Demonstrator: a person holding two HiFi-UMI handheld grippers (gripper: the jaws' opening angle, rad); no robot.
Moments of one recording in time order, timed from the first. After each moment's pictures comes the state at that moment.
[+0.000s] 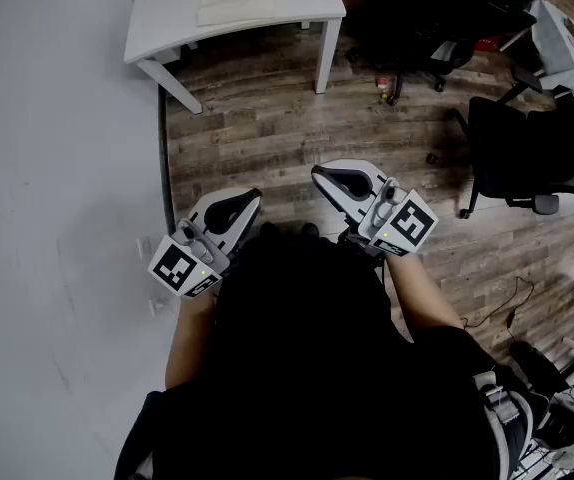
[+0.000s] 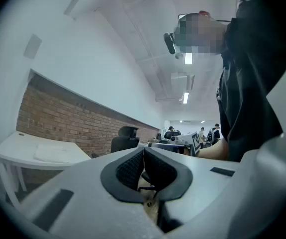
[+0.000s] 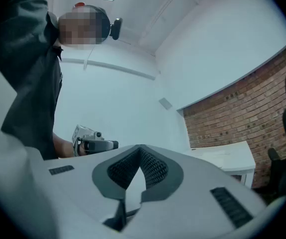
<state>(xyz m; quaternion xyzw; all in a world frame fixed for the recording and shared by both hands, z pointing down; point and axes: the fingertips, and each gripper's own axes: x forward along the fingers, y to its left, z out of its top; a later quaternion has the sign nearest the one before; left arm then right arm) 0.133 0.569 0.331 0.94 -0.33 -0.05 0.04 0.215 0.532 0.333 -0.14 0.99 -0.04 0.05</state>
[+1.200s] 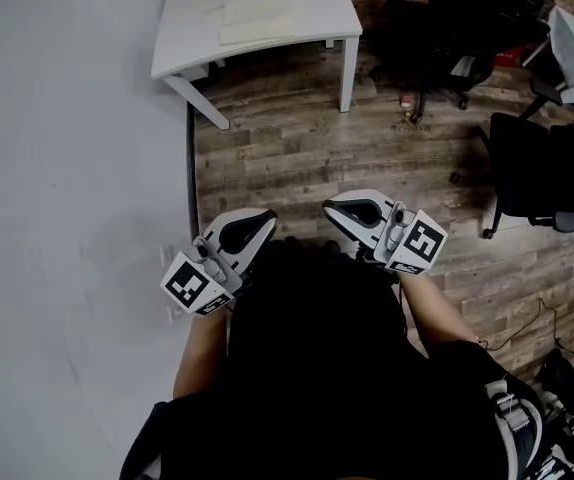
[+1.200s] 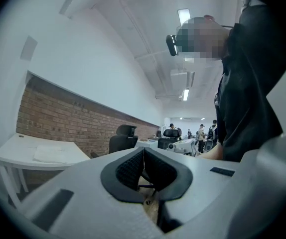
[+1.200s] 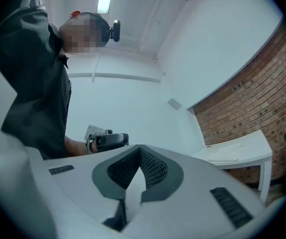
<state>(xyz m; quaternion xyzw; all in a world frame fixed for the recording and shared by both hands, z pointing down) 0.157 0.594 0.314 0.94 -0.33 -0.03 0.05 0.233 0.572 0.342 -0.07 0.99 -0.08 0.09</state>
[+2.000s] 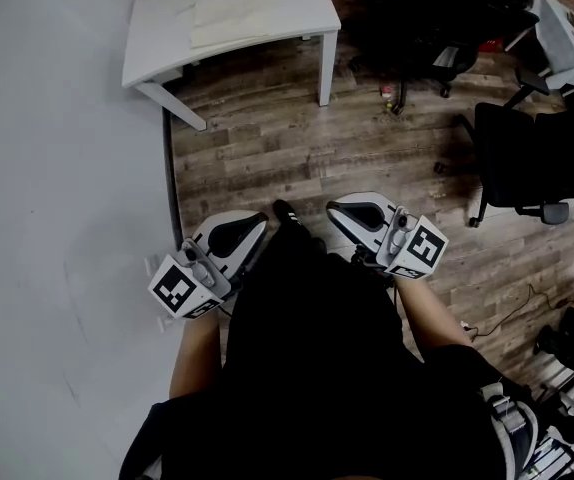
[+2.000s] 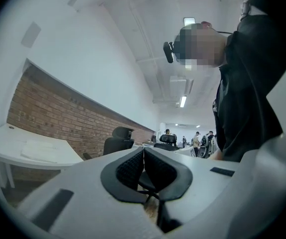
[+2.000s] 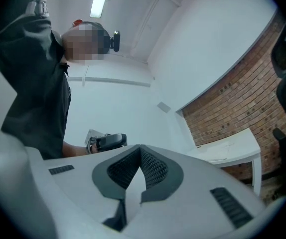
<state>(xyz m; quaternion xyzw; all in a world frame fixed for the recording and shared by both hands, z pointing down) 0.167 0.548 0.313 0.95 -0.30 -0.06 0.07 0.264 0.529 0.349 -0.12 0.98 -0.10 0.11</state>
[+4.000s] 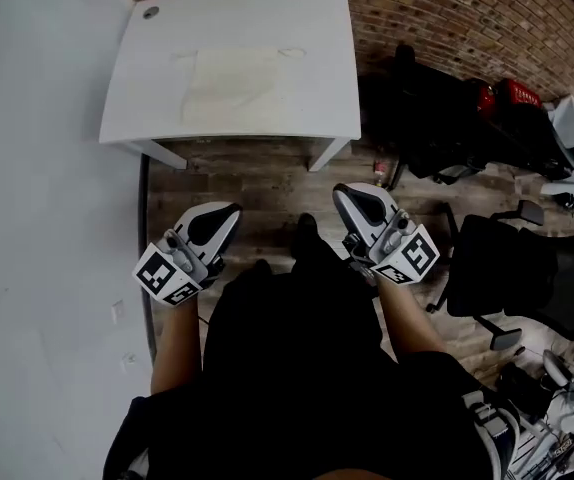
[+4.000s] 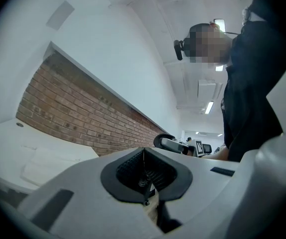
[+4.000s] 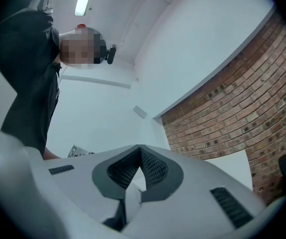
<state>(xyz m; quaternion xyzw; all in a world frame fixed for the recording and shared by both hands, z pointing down) 0.074 0.182 0.365 0.91 -0.39 -0.11 0.11 0.220 0.125 0.336 -0.15 0.98 -0.08 0.12</state>
